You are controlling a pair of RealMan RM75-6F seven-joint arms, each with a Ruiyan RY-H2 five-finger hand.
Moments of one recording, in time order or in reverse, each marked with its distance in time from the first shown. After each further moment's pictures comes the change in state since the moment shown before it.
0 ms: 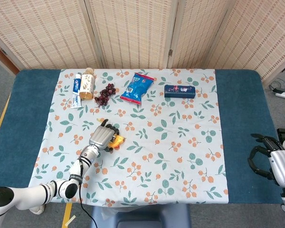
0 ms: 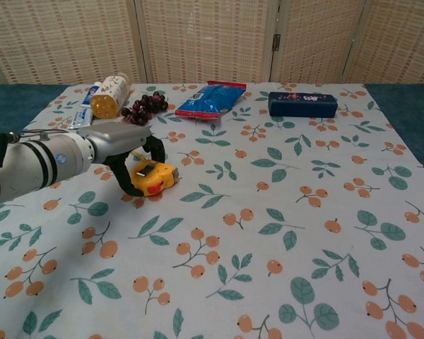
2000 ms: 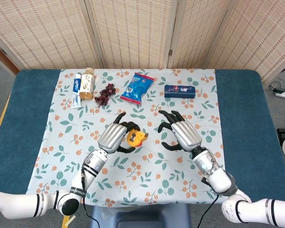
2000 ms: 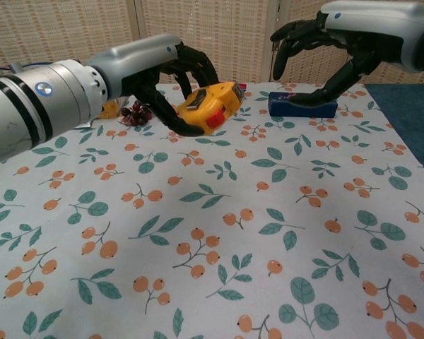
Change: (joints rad) left arm 0.041 0.104 -0.139 -0.474 0.113 0.252 -0.089; right arm 0.578 -0.267 0.232 -0.281 0.481 -0.520 -0.539
